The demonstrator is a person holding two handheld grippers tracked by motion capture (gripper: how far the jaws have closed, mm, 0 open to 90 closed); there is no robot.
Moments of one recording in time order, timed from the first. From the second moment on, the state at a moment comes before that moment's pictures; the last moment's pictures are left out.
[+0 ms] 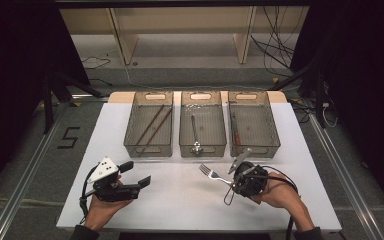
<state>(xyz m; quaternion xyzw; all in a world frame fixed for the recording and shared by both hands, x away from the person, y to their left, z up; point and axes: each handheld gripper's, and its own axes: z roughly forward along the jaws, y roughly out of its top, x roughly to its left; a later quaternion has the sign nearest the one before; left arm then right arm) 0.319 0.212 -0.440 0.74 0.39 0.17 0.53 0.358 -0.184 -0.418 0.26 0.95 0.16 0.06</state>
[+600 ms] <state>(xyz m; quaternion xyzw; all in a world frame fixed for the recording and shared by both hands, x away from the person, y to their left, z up) 0.319 0.213 -0.440 0.73 0.39 0.17 0.53 0.409 -0.211 -0.385 0.36 0.88 0.28 0.10</state>
